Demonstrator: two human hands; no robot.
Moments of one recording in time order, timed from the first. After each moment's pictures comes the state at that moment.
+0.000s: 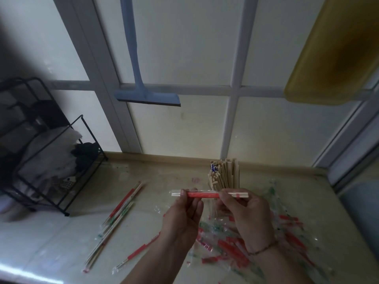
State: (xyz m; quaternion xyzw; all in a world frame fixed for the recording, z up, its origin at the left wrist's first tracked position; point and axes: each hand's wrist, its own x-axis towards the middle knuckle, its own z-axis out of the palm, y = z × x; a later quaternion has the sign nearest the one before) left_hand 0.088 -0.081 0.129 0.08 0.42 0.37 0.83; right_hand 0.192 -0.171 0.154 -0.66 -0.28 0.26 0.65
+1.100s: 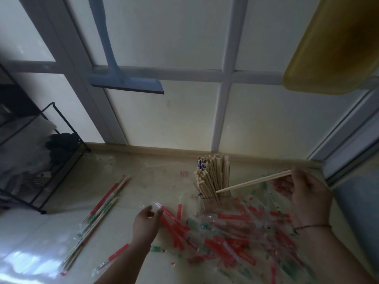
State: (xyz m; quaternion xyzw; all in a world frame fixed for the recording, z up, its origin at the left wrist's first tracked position) left_hand 0.054 -0.026 -0.010 0.53 0.67 0.20 0.49; right_hand 0.345 -0.187 0.119 -0.61 -0.16 0.13 0.77
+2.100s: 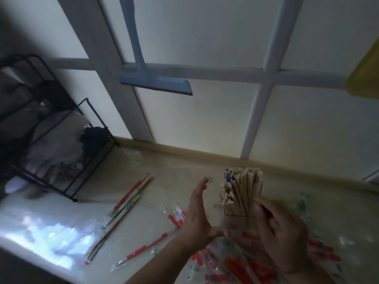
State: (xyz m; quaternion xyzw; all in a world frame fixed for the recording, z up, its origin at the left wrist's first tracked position) left_hand 0.121 -0.036 0.022 0.79 0.33 0.28 0.44; right_hand 0.293 -0.143 0.078 -0.69 -0.56 -0.08 0.46
